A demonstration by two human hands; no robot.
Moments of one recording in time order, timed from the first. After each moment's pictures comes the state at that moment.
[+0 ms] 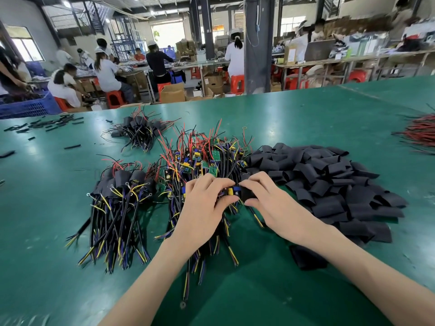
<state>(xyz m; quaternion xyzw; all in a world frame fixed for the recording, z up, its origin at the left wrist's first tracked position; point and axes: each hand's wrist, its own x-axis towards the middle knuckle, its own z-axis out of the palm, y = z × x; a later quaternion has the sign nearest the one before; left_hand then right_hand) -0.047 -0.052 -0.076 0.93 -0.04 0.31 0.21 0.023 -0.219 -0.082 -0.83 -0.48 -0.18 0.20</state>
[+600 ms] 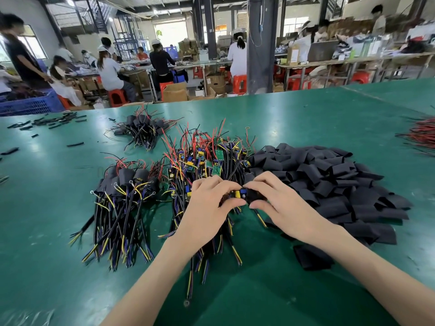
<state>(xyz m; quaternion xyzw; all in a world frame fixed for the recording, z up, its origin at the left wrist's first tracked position) -0.046 -0.050 -0.074 0.92 -0.06 0.29 0.25 0.019 -0.223 -0.069 -0.84 -0.47 -0.12 0.27</state>
